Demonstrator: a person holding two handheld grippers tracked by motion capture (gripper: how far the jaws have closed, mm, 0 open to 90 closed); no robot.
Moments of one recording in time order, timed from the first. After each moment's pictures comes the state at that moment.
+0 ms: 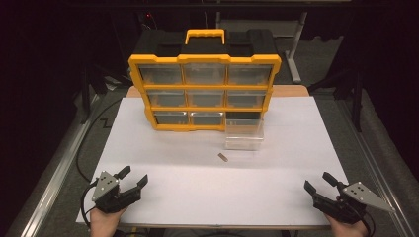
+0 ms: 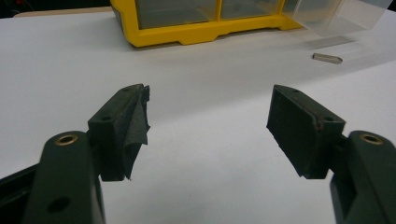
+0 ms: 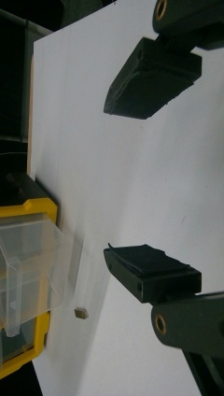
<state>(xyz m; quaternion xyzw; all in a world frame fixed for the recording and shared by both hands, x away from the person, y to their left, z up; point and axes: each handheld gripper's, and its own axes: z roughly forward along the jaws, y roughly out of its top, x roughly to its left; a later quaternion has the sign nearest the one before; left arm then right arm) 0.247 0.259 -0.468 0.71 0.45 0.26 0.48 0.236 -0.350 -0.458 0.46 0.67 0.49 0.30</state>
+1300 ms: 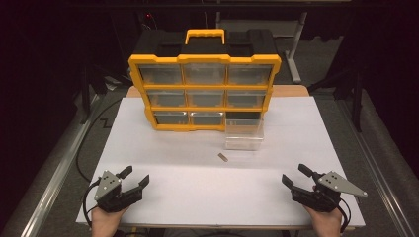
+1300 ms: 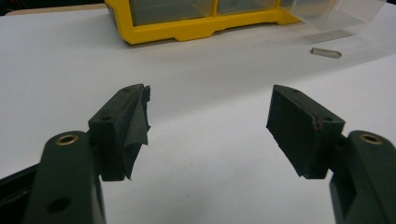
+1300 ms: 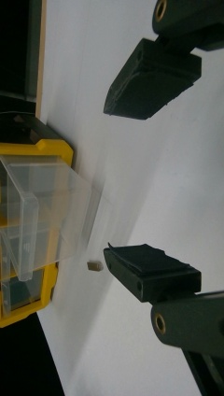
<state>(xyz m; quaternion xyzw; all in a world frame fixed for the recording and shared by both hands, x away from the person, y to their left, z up) 0.249 0.256 -0.469 0.72 0.45 0.25 0.47 0.261 -0.302 -0.452 0.42 0.70 0.52 0.26</state>
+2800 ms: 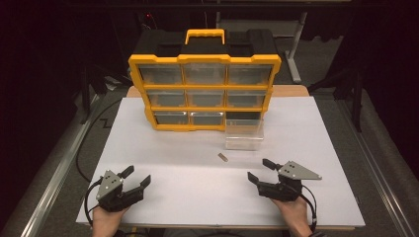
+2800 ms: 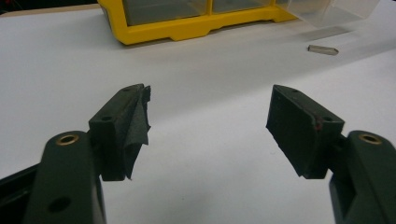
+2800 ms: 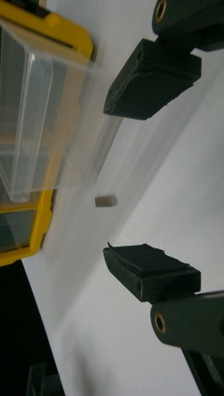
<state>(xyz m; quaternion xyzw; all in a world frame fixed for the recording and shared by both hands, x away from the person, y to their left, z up) 0.251 0.253 -0.469 0.72 0.44 0.25 0.47 0.290 -0.220 -0.453 0.36 0.75 0.52 0.21</state>
